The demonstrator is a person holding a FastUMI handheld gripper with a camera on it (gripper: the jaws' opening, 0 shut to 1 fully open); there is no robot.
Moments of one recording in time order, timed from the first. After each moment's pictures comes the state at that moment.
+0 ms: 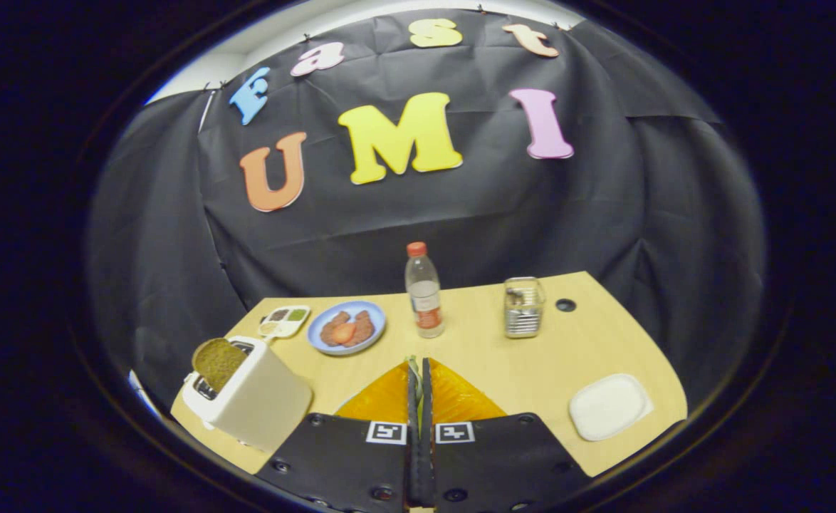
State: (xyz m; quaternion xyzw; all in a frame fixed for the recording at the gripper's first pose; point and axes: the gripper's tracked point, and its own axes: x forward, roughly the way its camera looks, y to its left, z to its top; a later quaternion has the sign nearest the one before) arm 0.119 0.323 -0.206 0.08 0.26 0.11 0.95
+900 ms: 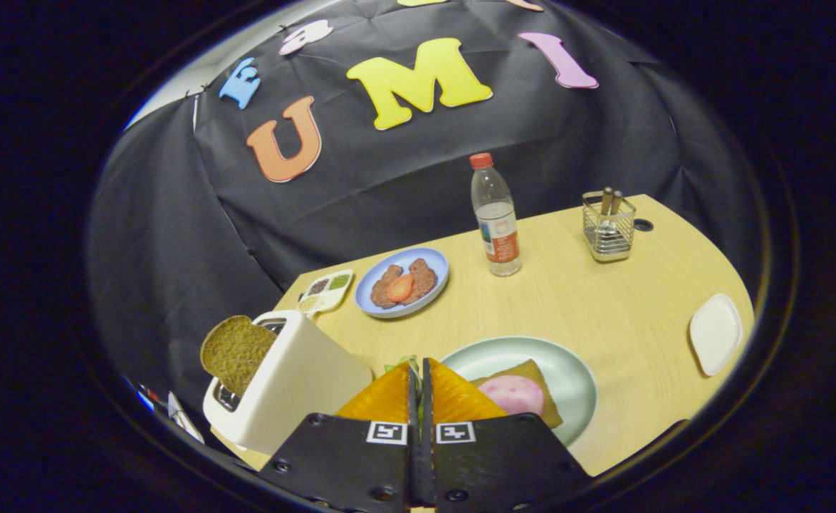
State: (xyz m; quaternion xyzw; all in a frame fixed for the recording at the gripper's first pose) arm 0.125 0.401 -0.293 0.15 0.34 0.15 0.92
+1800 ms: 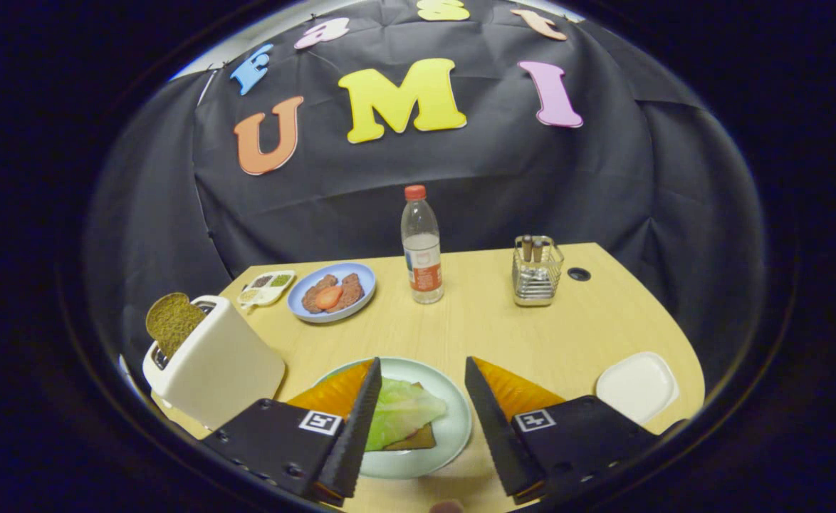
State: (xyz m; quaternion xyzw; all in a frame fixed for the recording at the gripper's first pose) arm 0.141 0.296 -0.276 0.05 0.29 0.10 0.95
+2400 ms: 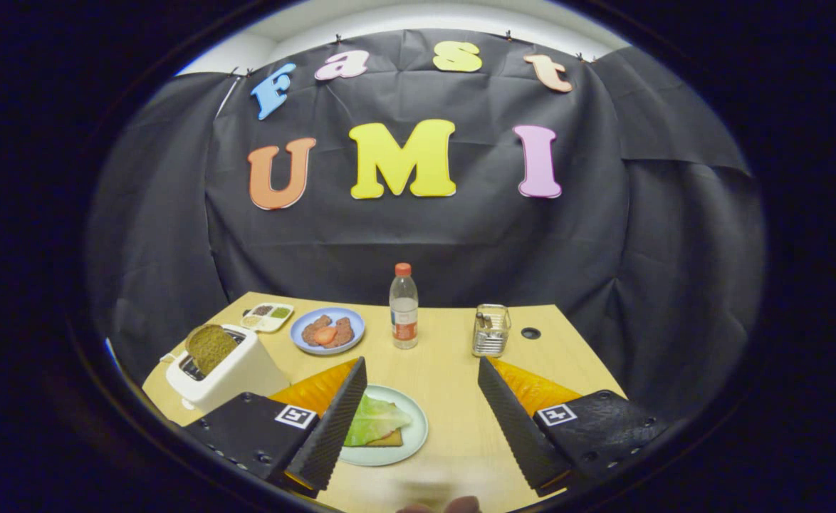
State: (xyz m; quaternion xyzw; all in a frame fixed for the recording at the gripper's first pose) arm 0.088 0.263 -0.158 0.01 0.20 0.07 0.98
